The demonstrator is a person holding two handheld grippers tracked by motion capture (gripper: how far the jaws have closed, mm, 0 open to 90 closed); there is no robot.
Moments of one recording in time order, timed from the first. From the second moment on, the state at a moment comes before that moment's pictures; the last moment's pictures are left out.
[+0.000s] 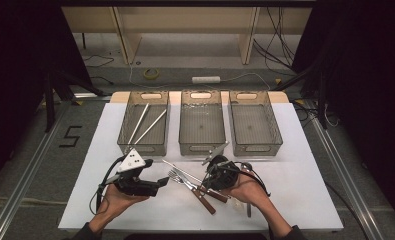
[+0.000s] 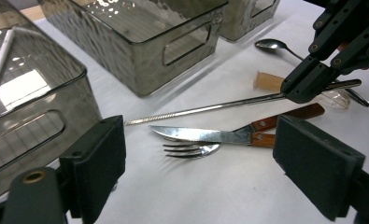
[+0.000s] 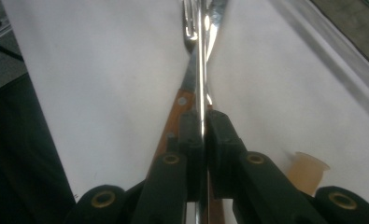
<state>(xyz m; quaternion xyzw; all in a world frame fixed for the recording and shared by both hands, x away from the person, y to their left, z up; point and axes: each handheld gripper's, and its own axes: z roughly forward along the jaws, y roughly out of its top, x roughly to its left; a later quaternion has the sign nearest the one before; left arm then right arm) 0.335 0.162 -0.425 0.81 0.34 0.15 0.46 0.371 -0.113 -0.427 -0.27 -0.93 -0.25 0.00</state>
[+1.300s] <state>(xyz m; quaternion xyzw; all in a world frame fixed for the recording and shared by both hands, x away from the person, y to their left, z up) 0.324 0.118 -0.445 0.91 0.22 0.13 0.33 0.349 -0.089 -0.421 -0.17 -0.96 -0.24 0.02</state>
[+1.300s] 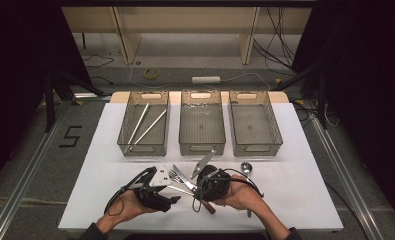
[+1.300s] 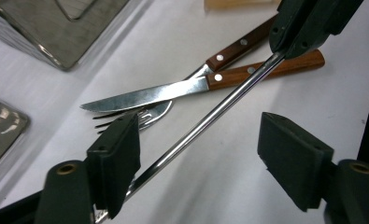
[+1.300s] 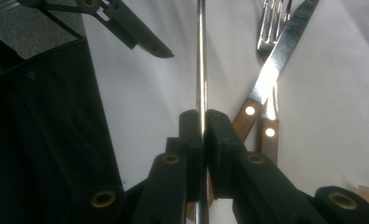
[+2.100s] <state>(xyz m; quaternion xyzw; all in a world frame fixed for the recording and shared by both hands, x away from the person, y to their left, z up) 0.318 0.112 -0.450 0.93 0.17 0.13 0.30 0.342 -0.084 -0.419 -0.14 -0.96 -0.24 0.04</state>
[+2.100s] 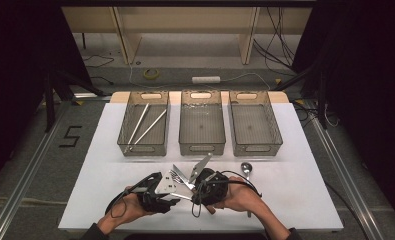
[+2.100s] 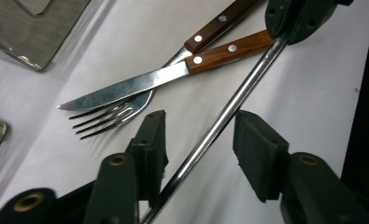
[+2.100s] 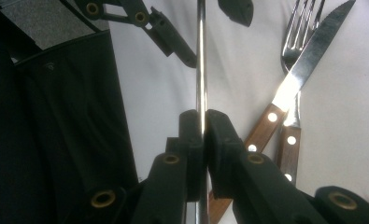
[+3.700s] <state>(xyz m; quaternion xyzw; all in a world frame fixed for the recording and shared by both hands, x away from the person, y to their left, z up) 0.329 0.137 -0.443 0.92 0.24 0.12 0.29 0.372 -0.171 -0.394 -0.34 -0.87 -0.36 -0.05</state>
